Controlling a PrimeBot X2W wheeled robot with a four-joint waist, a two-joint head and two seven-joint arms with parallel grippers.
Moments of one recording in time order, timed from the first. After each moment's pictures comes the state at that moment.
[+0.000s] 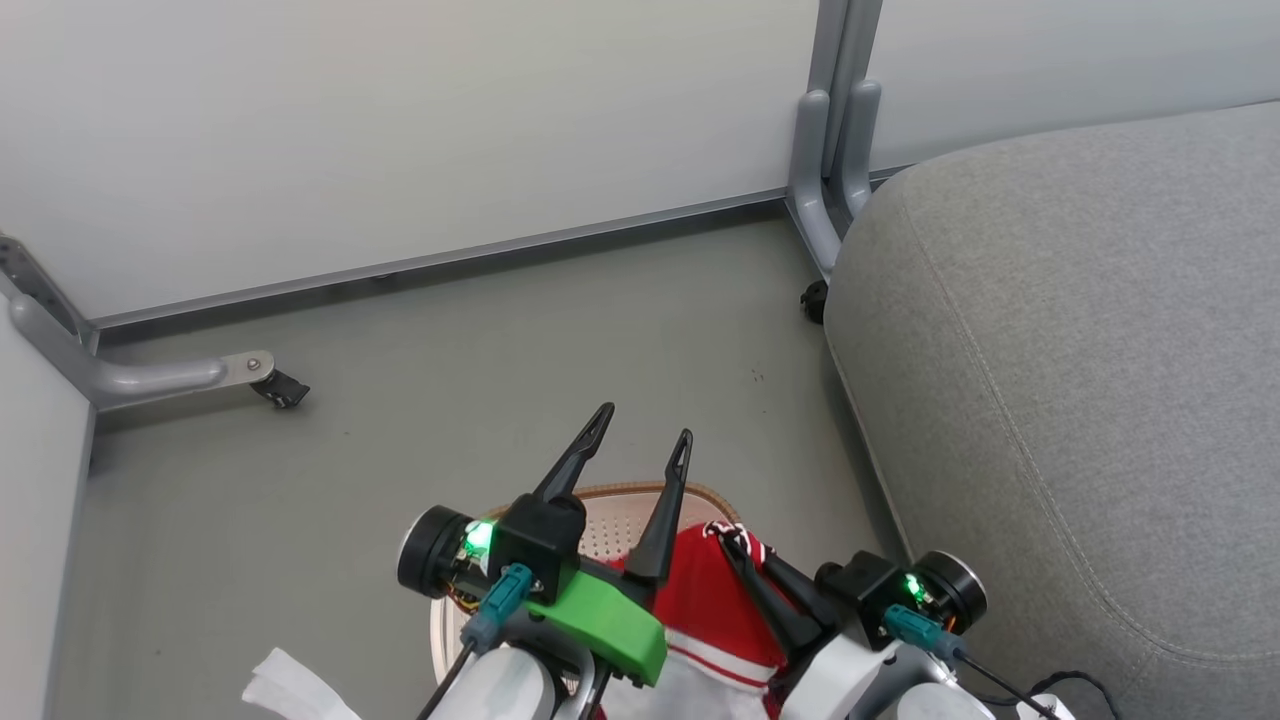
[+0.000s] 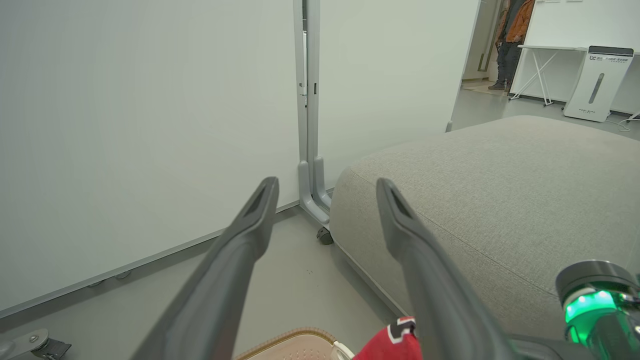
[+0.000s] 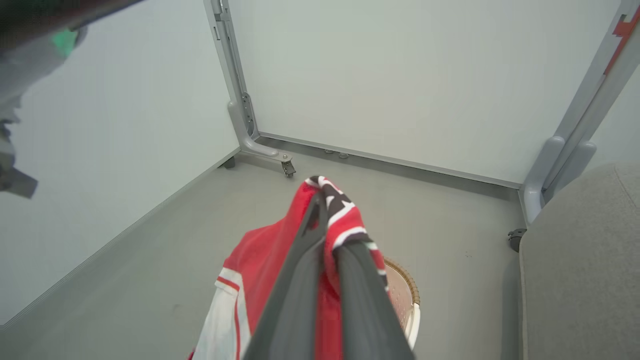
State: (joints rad) left arm -0.26 0.08 -0.65 0.21 -0.32 0.09 -0.21; right arm -0.20 -0.05 0.51 0.39 0.17 0.13 -0.26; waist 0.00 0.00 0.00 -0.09
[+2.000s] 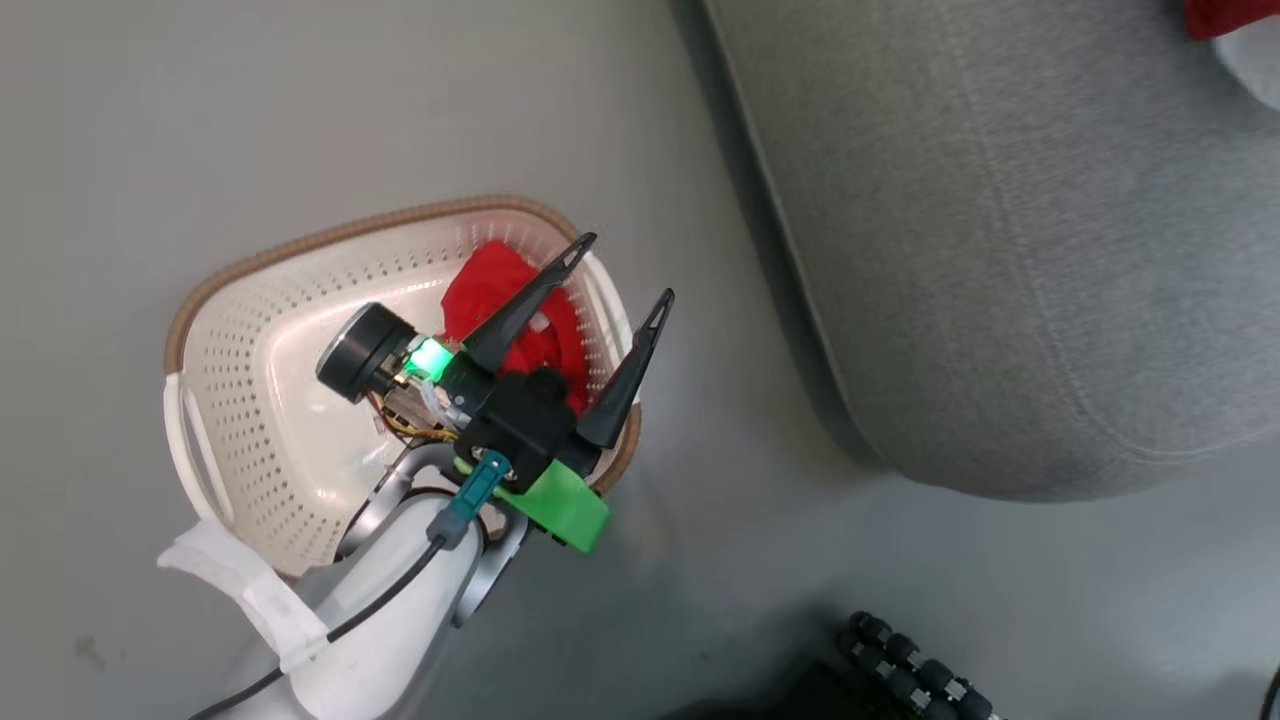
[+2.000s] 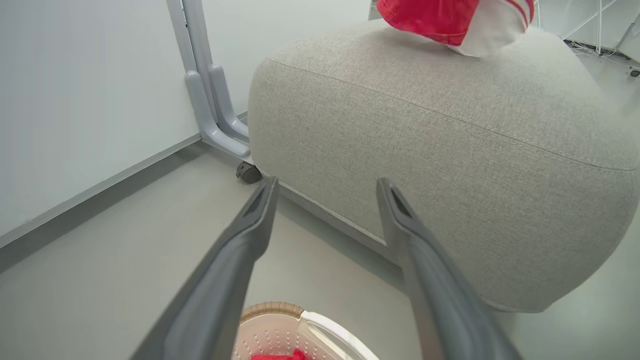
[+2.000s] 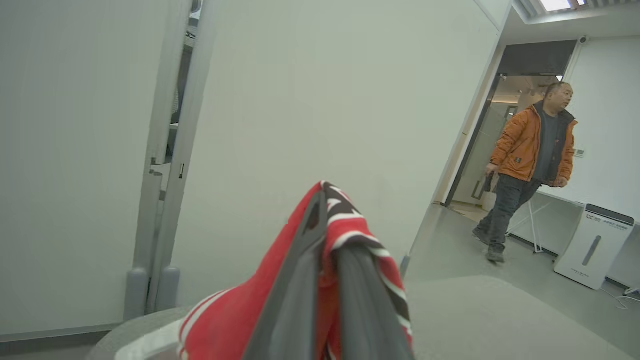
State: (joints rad) left arm -0.54 0.23 -0.66 0.18 -0.12 -0.03 -0.21; right arm -0.84 -0.28 -0.41 0.16 0.12 0.13 -0.26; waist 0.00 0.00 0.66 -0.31
